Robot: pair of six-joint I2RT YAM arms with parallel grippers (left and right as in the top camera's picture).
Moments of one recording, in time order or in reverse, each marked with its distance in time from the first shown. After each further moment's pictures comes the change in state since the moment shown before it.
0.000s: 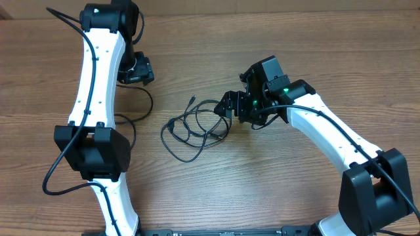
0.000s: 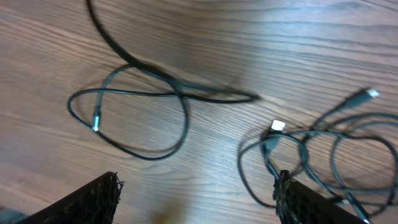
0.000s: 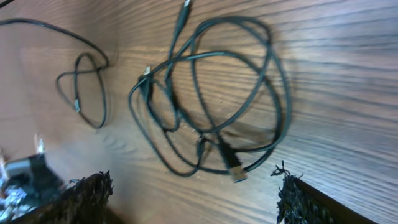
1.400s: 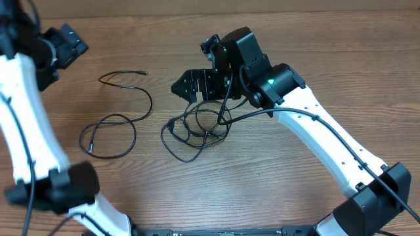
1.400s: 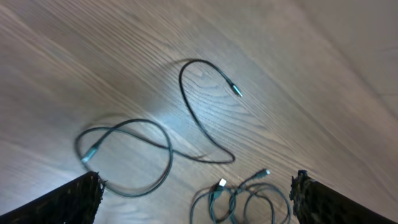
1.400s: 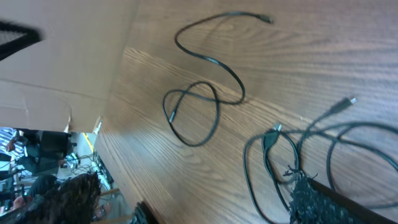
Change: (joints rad) left arm 0.366 -0.224 0.055 0.155 0.242 -0.082; right arm 0.177 0.006 0.370 -0.007 0.002 -0.014
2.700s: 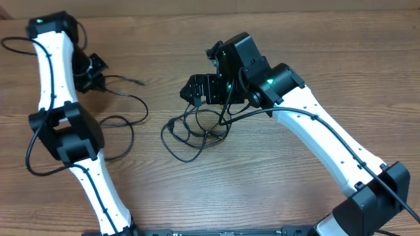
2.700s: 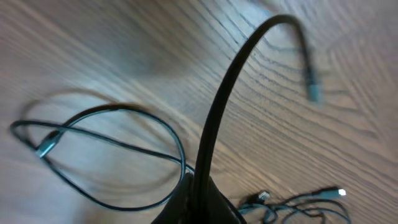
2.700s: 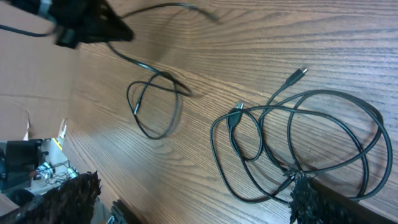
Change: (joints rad) left arm -0.020 0.487 0.103 -0.130 0.003 -0.040; right arm 0.000 0.005 0.000 -0.113 0.105 -0.001
